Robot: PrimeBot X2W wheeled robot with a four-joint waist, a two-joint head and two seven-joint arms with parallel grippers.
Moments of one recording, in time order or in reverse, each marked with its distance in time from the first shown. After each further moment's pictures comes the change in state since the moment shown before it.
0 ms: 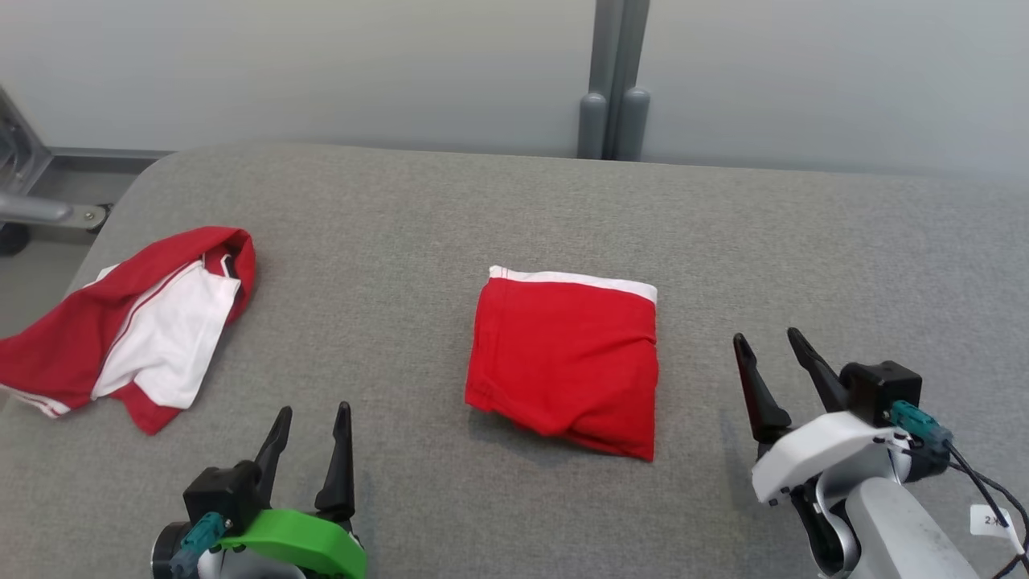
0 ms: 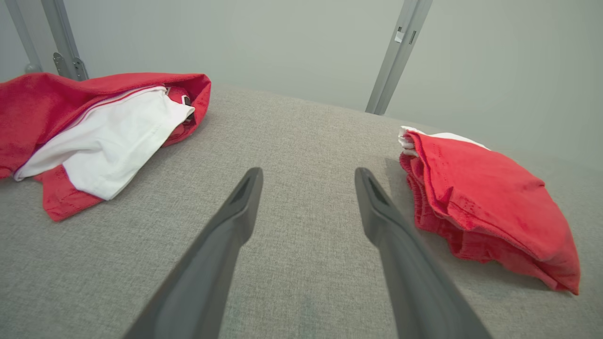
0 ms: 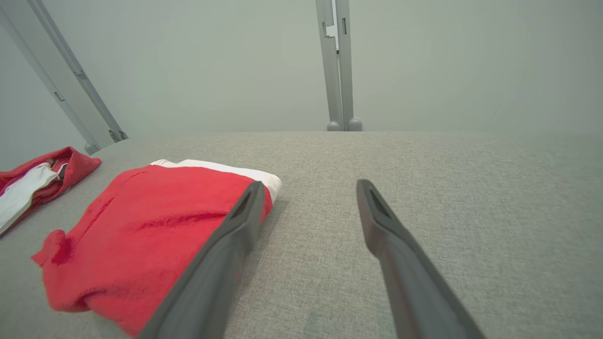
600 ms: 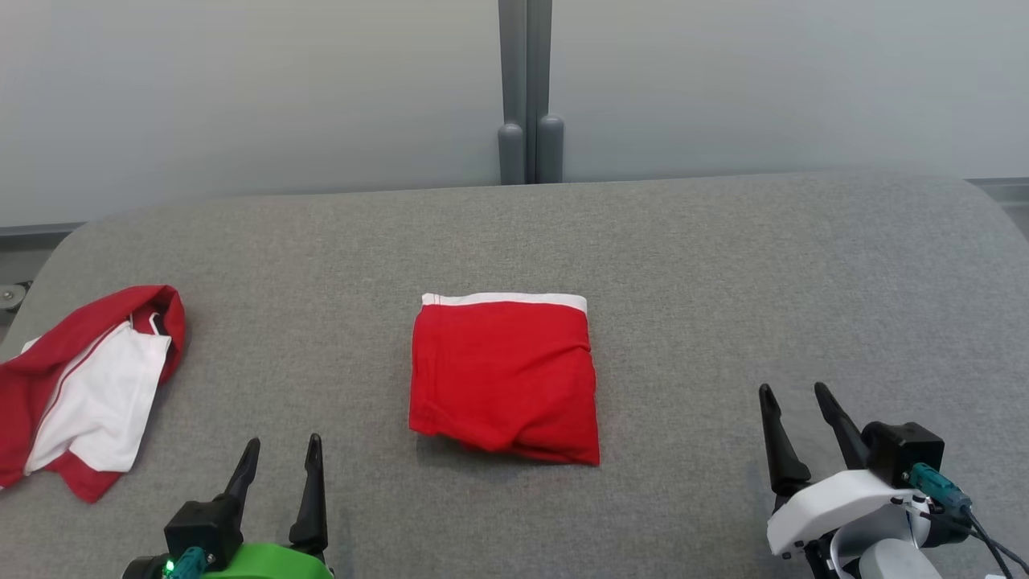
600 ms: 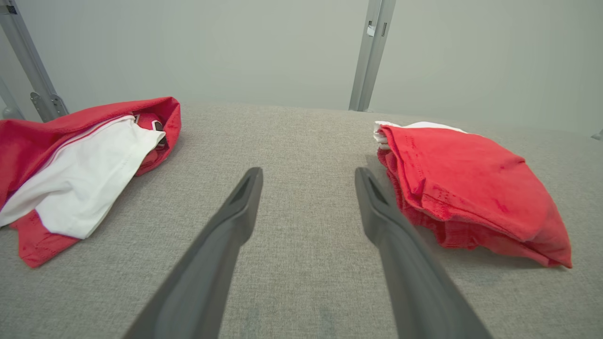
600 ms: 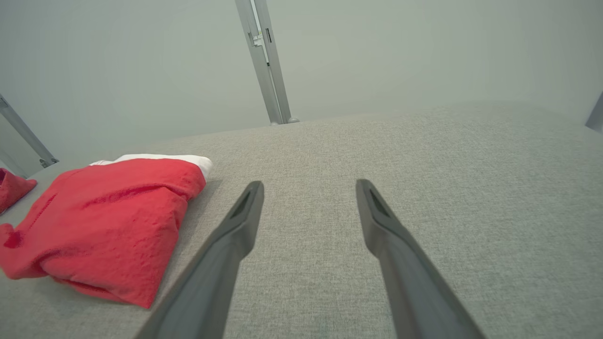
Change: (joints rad) left arm 0.082 0.000 0.099 -0.049 0.124 0.005 0.000; right arm 0.172 0.078 -0.183 -0.089 -0.131 0.000 0.000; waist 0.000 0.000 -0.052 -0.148
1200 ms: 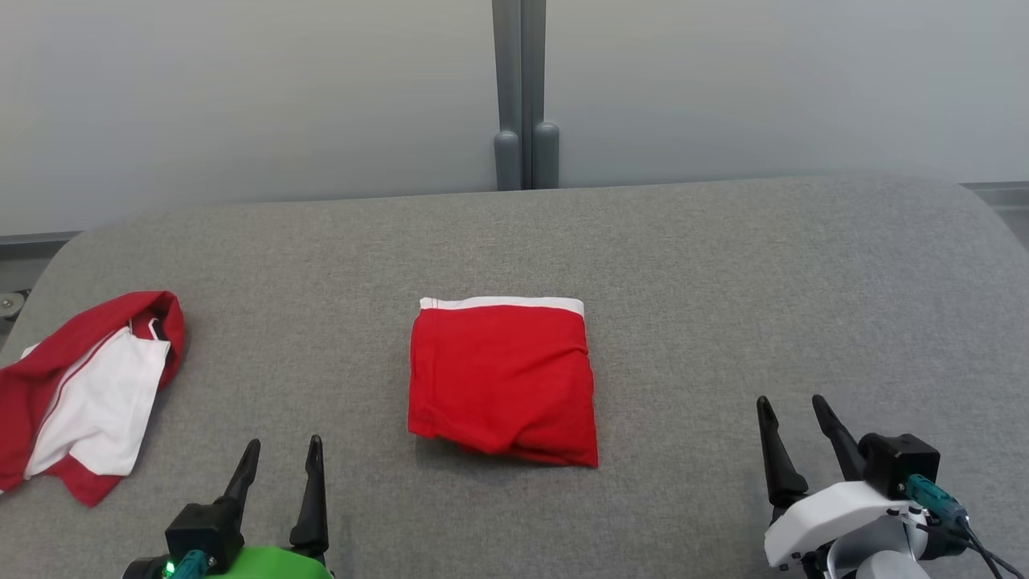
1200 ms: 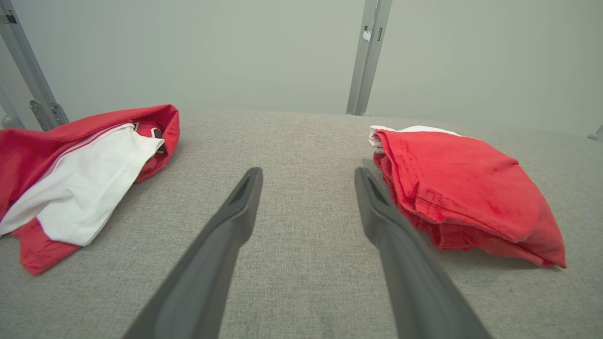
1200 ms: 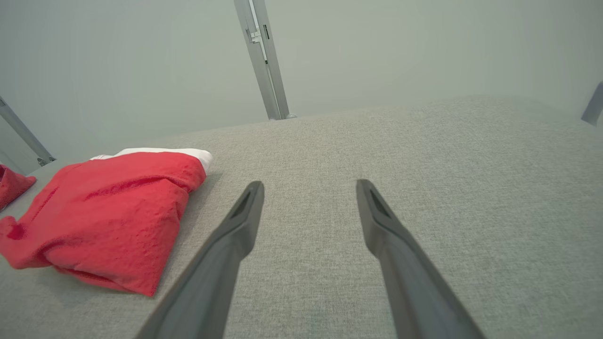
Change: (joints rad) left arm 0.013 0.000 0.002 -0.018 0.010 0.000 0.000; right arm 0.030 0.010 0.005 -0.010 -0.001 0.000 0.000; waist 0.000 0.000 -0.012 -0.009
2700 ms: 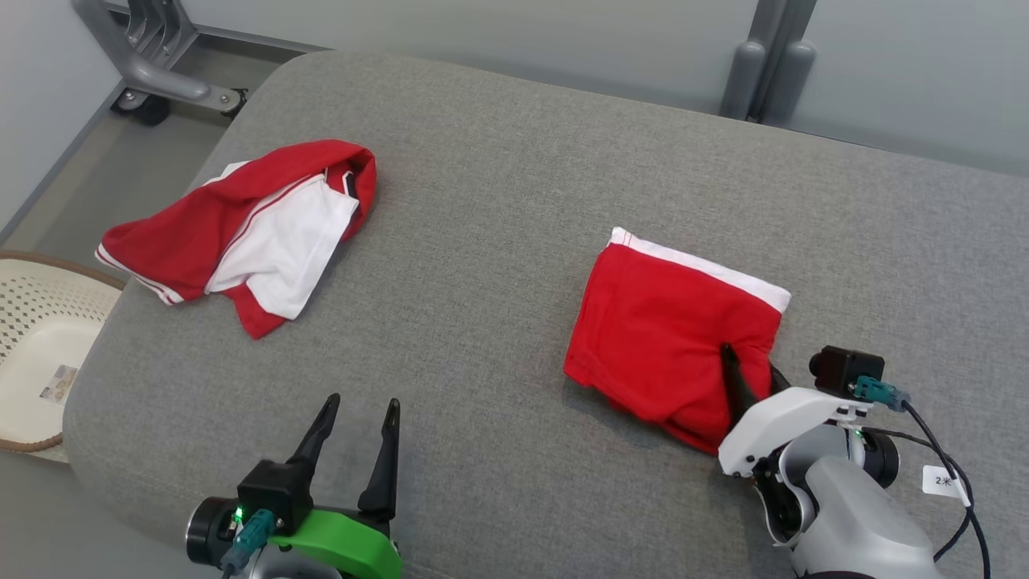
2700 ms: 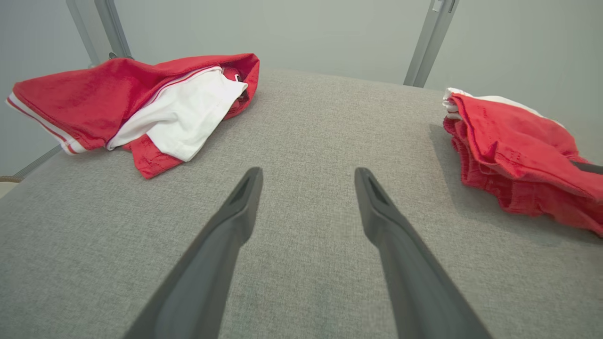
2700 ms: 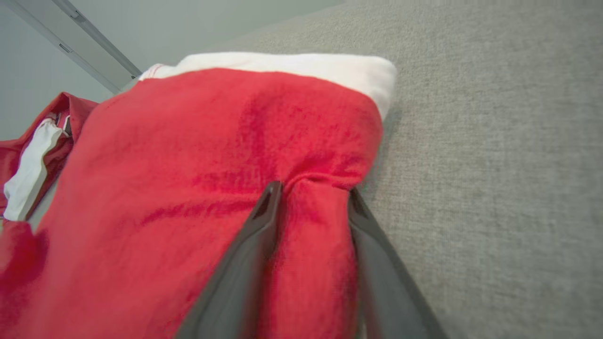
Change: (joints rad) left arm -0.078 0.000 -0.171 -0.007 -0.023 -0.003 0.000; right arm -0.385 0.001 0.142 0.514 0.292 0.000 0.000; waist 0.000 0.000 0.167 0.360
